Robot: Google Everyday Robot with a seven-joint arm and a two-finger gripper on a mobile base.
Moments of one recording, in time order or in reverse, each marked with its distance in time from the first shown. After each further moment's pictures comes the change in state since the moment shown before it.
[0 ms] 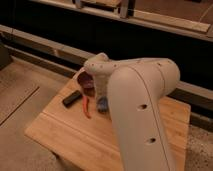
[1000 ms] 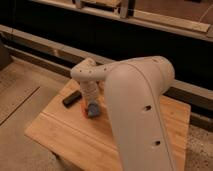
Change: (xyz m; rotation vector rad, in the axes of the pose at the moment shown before) arm 0.046 0.058 -0.010 -0.080 -0.048 -0.095
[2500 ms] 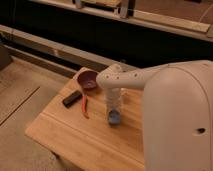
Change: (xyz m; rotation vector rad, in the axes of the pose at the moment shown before) arm 0.048 -0.118 0.010 0.022 0.032 0.201
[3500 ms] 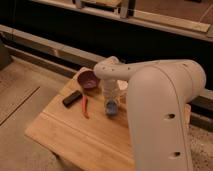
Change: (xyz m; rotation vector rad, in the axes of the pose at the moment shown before) arm -0.054 0.028 -0.015 -0.004 -0.010 -0.039
